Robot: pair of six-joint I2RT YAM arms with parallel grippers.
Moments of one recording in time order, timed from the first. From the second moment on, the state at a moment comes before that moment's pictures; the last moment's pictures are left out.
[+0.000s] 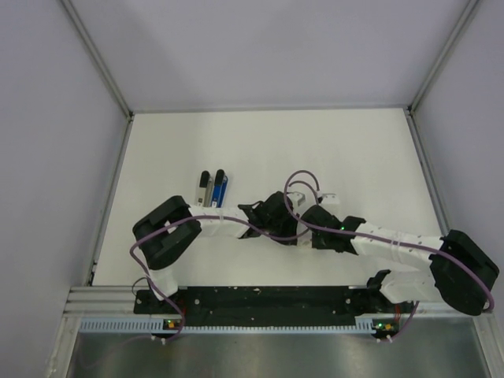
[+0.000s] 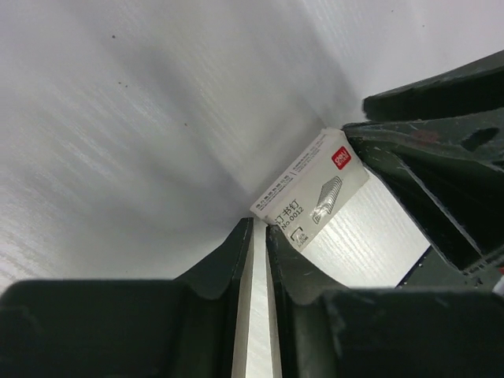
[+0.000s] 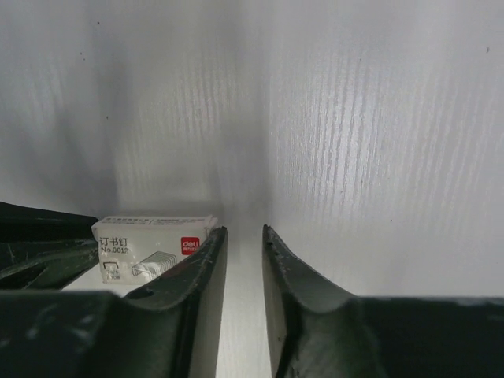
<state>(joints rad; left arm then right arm) -0.99 1.82 0.97 0.03 0.22 -0.55 0.88 1.25 0.56 -0.45 0.39 0.80</state>
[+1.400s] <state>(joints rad) -0.96 1.12 1.08 -0.51 -0.46 -0.33 0.76 1.13 1.04 -0.58 0.63 0.47</state>
